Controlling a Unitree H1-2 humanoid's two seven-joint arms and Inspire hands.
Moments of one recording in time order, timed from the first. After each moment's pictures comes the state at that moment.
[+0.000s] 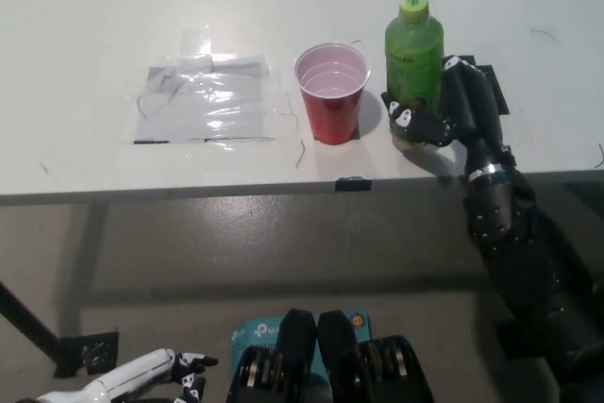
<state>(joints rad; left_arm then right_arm) -0.05 0.60 -0.28 -0.32 0.11 0.46 -0.59 -0.80 -0.12 0.16 0.90 -0.56 -0.38 -0.45</state>
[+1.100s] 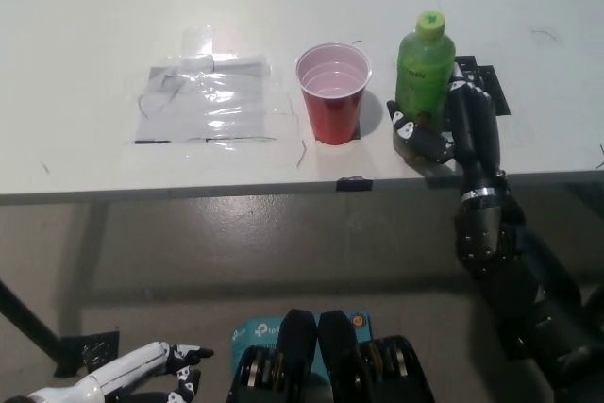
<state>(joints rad) -0.05 0.61 -0.26 -0.34 0.11 0.45 -0.59 -0.81 -0.14 0.29 1.02 -0.55 -0.41 -0.65</state>
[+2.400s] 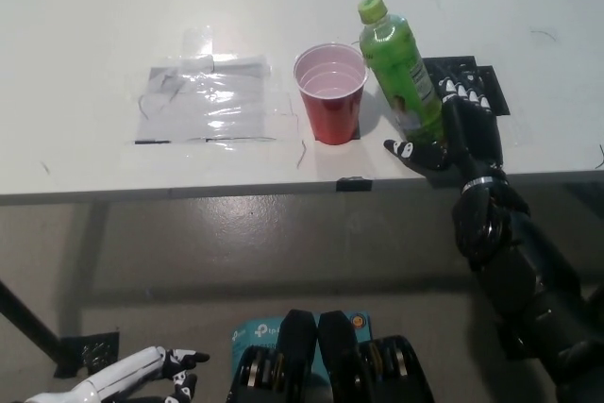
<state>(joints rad) -0.03 0.61 -0.25 -0.34 0.12 0.44 -0.58 -0.82 -0.13 0.30 0.95 -0.59 0.01 -0.39</state>
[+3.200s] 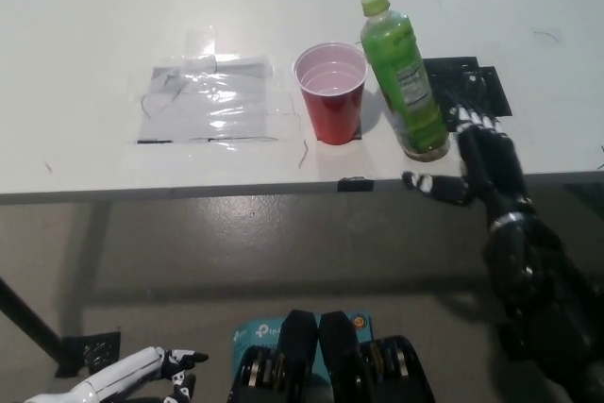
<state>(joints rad) -0.02 0.61 -0.24 -0.34 0.12 0.44 -0.58 -0.56 -0.26 0.34 0.42 -0.60 0.11 -0.21</state>
